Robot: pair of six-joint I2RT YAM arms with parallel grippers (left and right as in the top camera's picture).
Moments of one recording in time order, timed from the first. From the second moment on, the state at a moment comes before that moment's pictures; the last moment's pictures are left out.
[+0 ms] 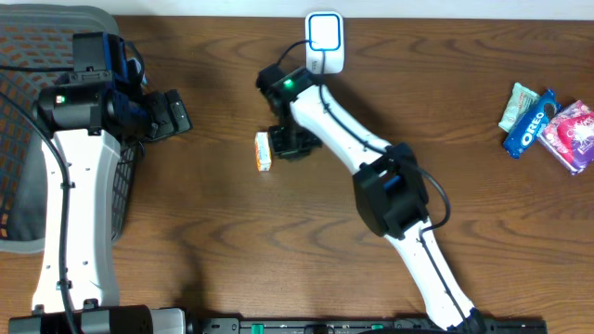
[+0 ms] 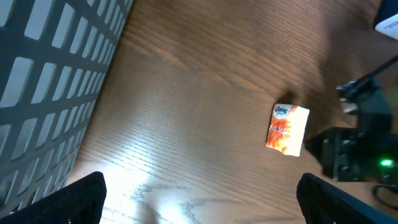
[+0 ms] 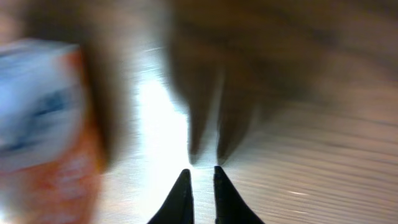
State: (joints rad) left arm 0.09 1.52 1.60 -1.25 0.07 -0.28; right arm 0.63 2.55 2.29 -1.35 -0.11 0.44
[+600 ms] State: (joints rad) left arm 0.09 1.52 1.60 -1.25 0.07 -0.28; right arm 0.60 2.37 2.29 -1.20 -0.30 0.41
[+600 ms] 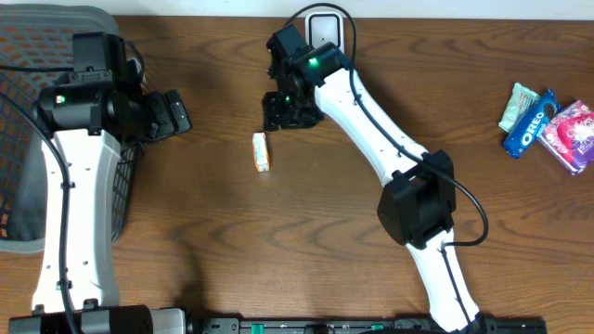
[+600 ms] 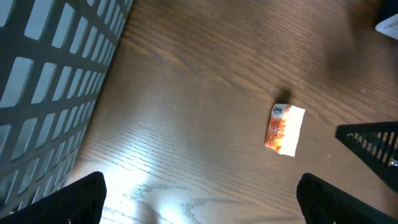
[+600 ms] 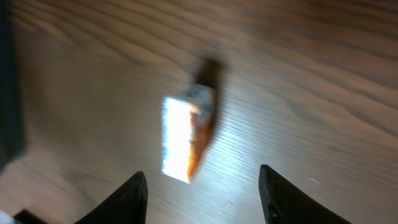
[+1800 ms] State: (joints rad) left arm 0.09 1.52 1.60 -1.25 0.07 -0.28; right arm 0.46 2.54 2.28 -1.42 -0.10 0.28
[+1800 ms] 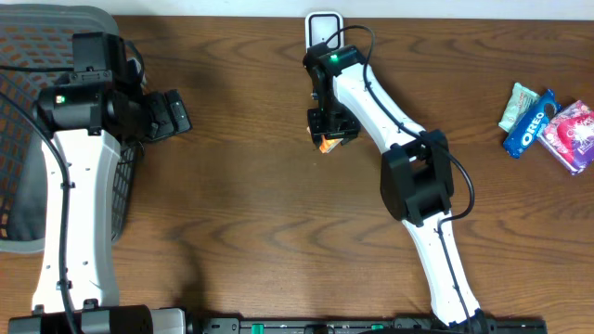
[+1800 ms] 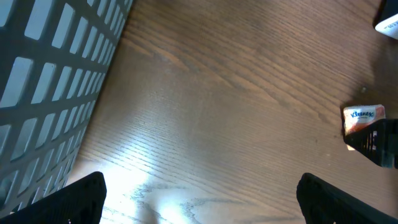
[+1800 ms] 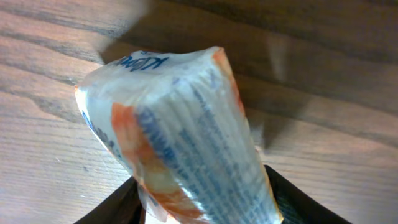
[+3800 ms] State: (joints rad) left arm 0.09 1.52 1.60 -1.25 0.07 -0.28; right arm 0.32 2.53 2.13 -1.22 -0.55 0.05
